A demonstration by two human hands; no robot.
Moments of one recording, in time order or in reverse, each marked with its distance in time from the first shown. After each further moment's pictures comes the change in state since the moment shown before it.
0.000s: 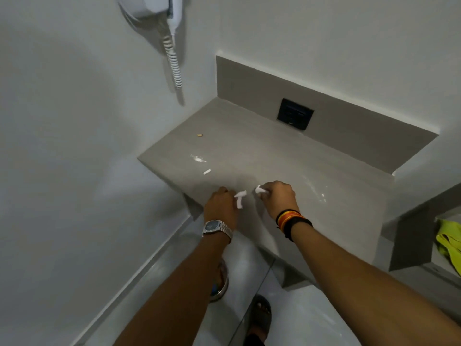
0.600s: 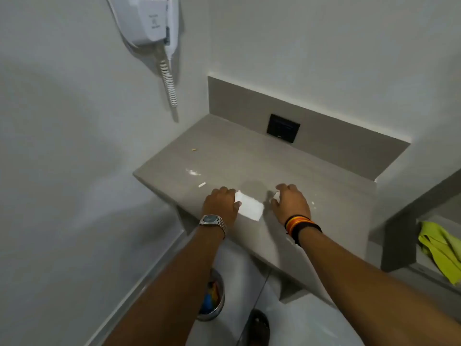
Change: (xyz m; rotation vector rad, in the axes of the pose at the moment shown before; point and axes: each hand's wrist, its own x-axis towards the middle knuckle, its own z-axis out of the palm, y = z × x) left_hand 0.032 0.008 -0.009 0.275 -0.090 0.220; right_hand 0.002 0.024 -0.030 -0.216 0.120 0.036
